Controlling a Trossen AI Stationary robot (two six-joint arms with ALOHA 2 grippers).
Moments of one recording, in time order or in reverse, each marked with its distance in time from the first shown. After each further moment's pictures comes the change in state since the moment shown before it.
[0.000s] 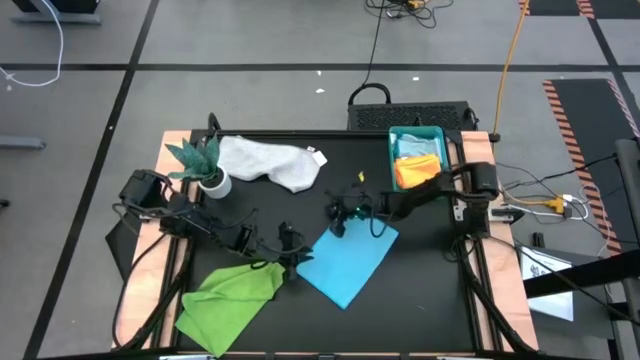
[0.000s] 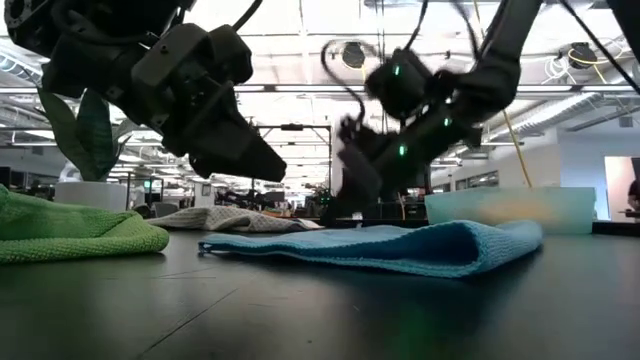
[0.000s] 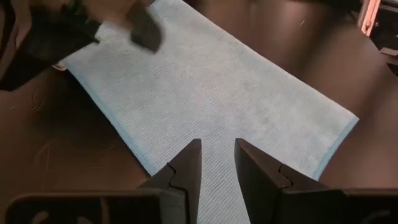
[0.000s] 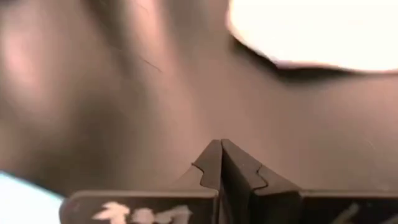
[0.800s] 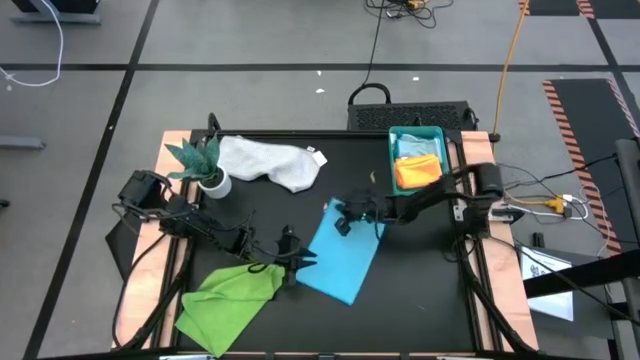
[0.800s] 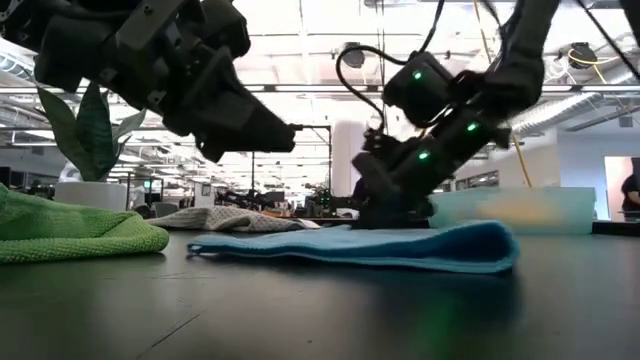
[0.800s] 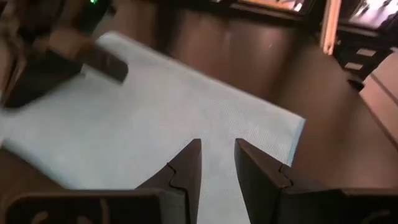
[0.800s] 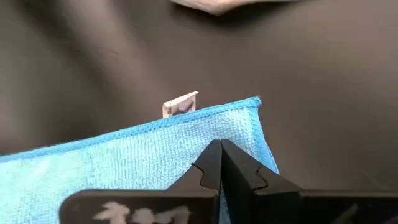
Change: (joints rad) left arm -0.031 0.000 0.005 0.104 0.001 0.063; right arm 0.028 -0.032 -0.095 -0.032 0.131 0.260
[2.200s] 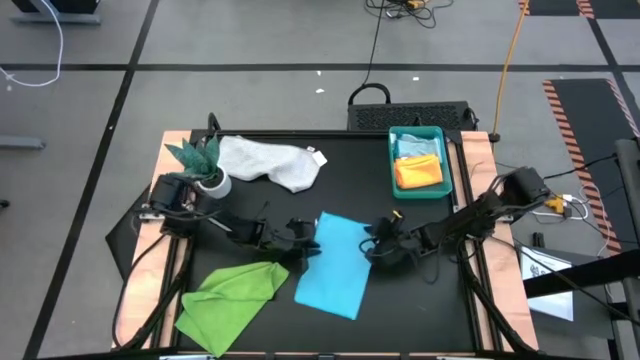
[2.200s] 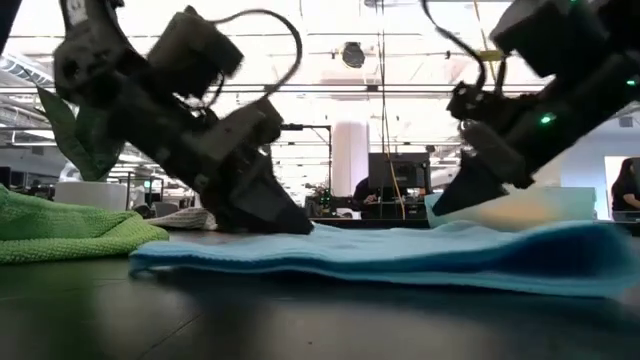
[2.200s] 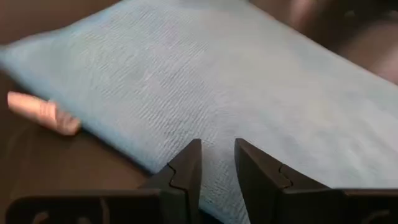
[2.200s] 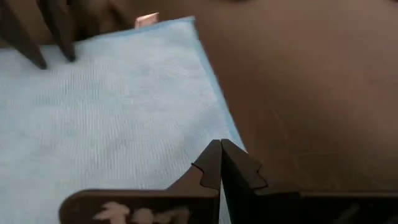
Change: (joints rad) left arm 0.158 0.203 0.022 0.052 0.120 -0.133; right arm 0.421 -0.297 -0.190 -0.312 0.420 0.210
